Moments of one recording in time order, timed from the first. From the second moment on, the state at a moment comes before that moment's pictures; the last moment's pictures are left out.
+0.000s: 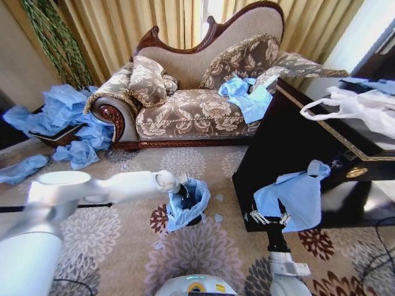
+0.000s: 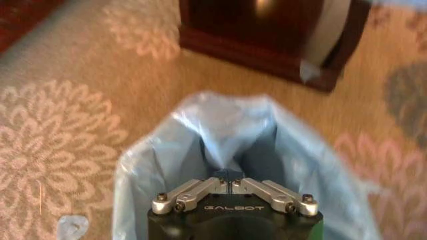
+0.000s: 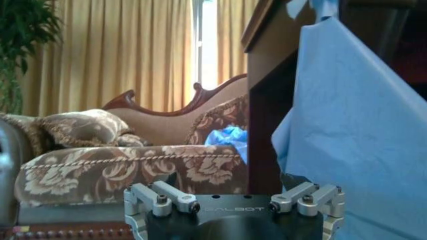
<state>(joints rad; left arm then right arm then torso) -0.25 -0.89 1.28 -1.40 -1.09 0.43 0.27 -1.72 1.26 0.50 2.04 0.19 0.51 0.17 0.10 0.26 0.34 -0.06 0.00</state>
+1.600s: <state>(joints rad) 1.93 -1.38 -0.68 -2.48 -0.45 0.01 0.03 -1.86 1.55 0.49 2.27 -0.12 0.26 0.23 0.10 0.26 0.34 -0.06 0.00</state>
